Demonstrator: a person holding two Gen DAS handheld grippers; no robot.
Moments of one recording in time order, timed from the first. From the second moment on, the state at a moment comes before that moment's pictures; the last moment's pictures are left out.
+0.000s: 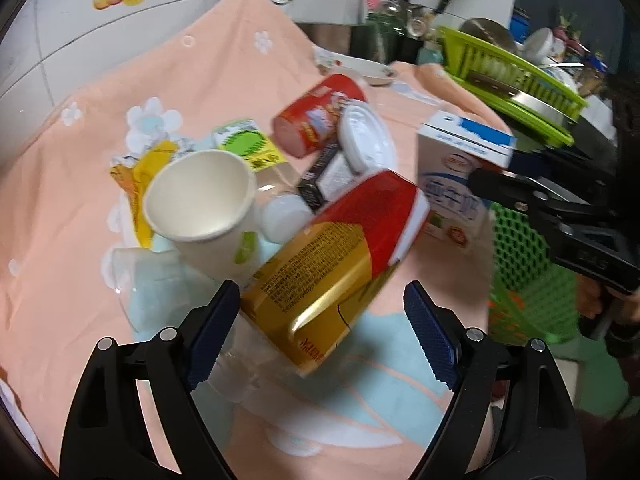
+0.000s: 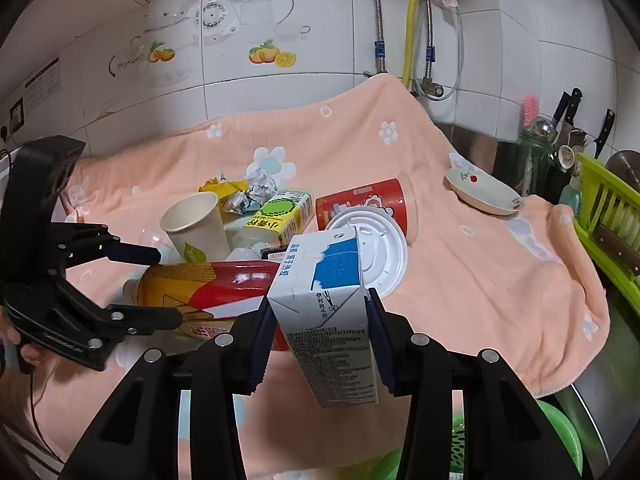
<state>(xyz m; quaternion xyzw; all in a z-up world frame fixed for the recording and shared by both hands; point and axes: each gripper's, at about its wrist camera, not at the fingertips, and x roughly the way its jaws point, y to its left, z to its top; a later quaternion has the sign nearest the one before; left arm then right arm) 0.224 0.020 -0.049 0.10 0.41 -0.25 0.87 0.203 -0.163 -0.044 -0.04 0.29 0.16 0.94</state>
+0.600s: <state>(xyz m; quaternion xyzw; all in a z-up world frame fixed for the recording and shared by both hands) 0.237 -0.022 -0.050 0.20 0.41 -0.27 0.85 0.201 -0.181 -0.043 -0.02 0.30 0.15 0.94</state>
